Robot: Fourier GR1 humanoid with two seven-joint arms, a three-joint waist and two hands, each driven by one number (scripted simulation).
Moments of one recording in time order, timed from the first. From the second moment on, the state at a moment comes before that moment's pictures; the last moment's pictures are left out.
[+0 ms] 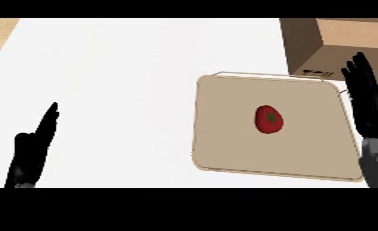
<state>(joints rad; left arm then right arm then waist) 0.05 0.61 -0.29 -1.36 0.34 0.37 -0.02 -0.16 -0.47 0.00 -1.41 -0.30 -0.23 -0.05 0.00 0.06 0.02</state>
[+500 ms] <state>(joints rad) -0.13 0.55 -0.40 -1.50 0.29 0.26 -0.05 -0.07 -0.42 0.15 -1.42 -0.03 -0.46 -0.02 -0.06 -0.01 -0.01</state>
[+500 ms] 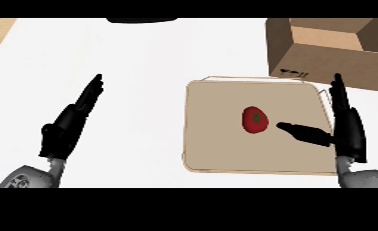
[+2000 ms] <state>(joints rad) -0.28 0.42 -0.44 -1.49 0.22 0.17 0.01 -0.11 -0.43 0.54 -2.15 0.71 0.04 1.12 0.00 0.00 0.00</state>
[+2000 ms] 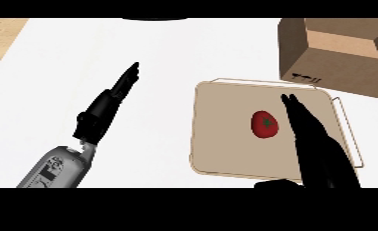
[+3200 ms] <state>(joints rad) -0.23 0.29 -0.31 -1.51 0.07 0.05 0.05 -0.13 -0.20 0.40 -1.80 0.85 0.11 0.98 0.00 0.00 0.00</state>
